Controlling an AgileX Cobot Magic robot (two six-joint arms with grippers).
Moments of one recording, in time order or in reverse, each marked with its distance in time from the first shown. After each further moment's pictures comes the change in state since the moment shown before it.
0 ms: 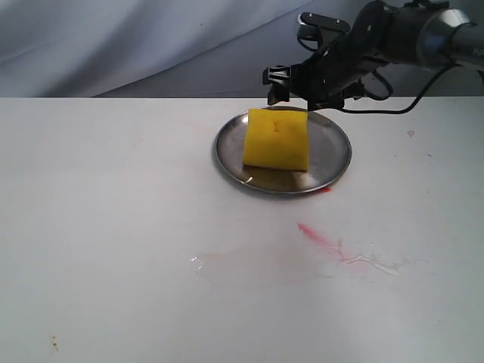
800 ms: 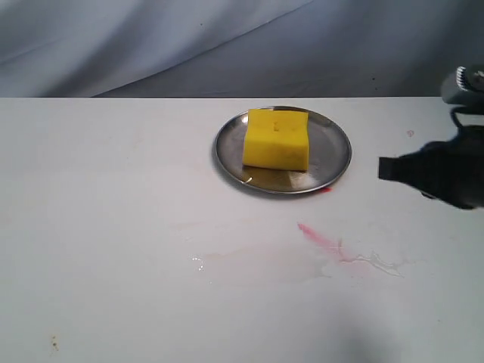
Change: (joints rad) left arm 0.000 0.000 0.000 0.000 0.000 0.000; right arm 0.000 -1.043 1.239 -0.078 -0.461 0.008
